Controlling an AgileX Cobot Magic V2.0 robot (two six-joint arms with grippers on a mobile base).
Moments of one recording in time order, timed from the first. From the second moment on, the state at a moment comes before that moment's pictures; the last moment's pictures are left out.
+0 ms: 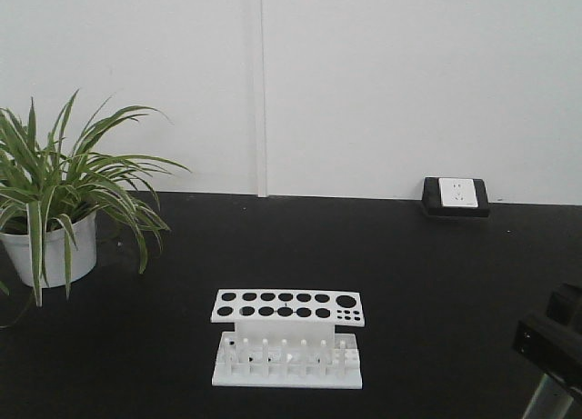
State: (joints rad) left arm -0.26 0.39 -0.63 0.23 0.28 -0.24; right arm 0.60 0.59 -0.70 0.13 0.21 -0.21
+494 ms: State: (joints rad) left arm -0.26 0.39 -0.63 0.23 0.28 -0.24; right arm 0.60 0.59 -0.70 0.13 0.21 -0.21
